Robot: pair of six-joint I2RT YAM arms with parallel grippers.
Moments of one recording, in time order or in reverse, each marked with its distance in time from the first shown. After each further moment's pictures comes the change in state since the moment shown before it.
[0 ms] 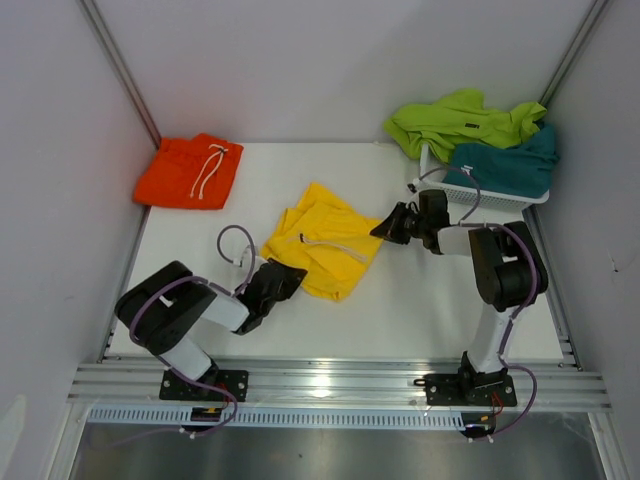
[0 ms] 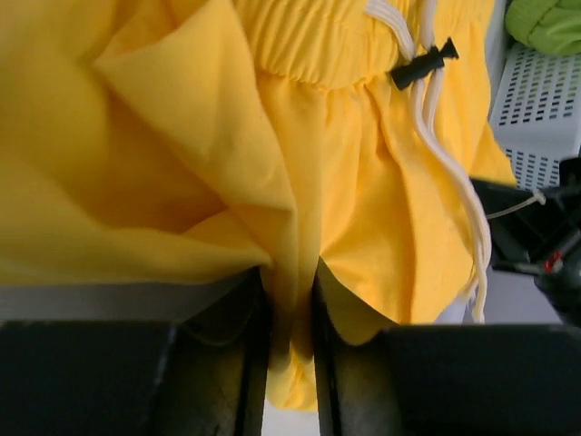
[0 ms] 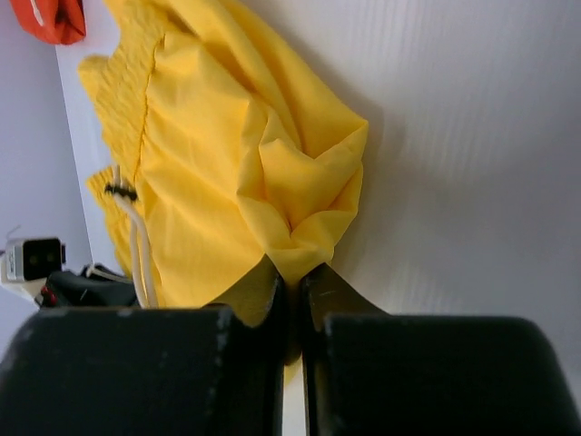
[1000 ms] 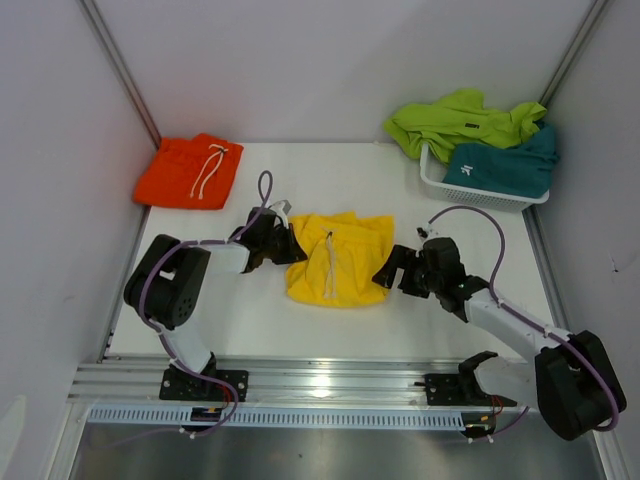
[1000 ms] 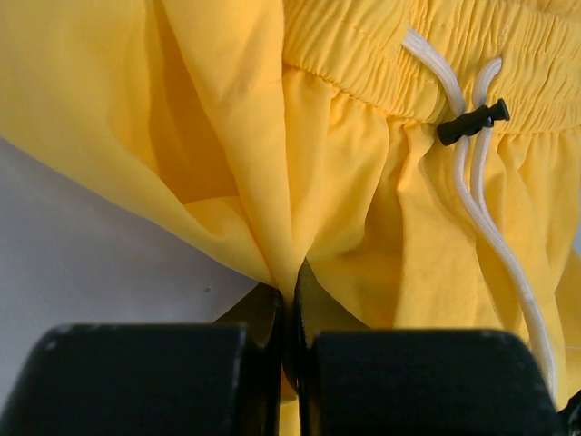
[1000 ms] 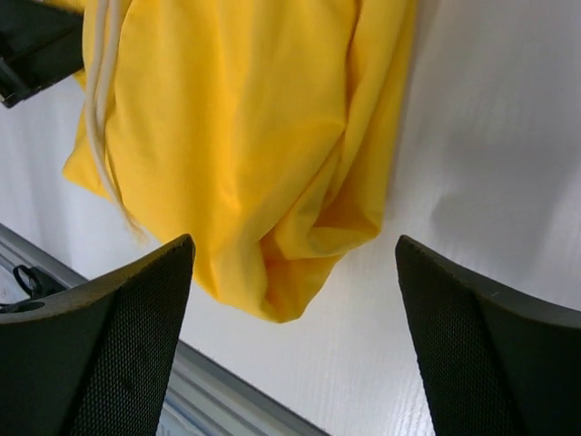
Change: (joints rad) left arm 0.318 0.146 0.478 -0.542 0.655 0.892; right arm 0.246 -0.816 -0.505 -0.355 0.369 0.004
